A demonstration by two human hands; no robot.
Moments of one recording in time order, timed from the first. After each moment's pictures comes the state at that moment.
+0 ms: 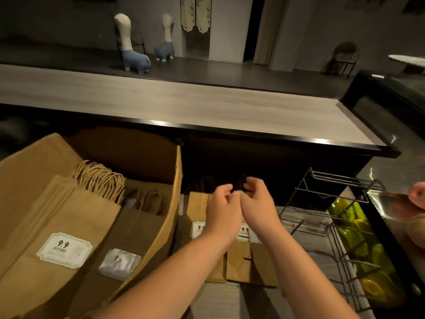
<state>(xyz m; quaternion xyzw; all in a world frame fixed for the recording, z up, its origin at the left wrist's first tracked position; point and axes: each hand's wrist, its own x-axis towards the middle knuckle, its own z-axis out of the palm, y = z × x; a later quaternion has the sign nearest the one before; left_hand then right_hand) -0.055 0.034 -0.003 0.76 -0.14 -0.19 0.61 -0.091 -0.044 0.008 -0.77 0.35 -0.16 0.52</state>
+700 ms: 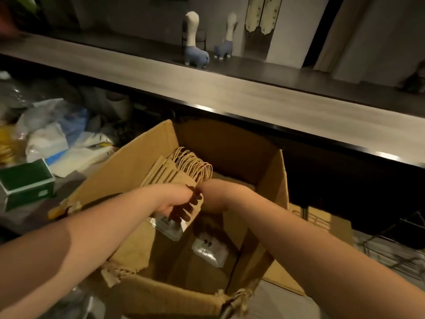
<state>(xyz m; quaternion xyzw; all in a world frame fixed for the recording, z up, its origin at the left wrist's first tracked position) 0.121 0.299 0.012 0.80 0.01 -0.45 0.38 0.087 0.179 0.028 -0.96 -0.04 0.26 0.12</state>
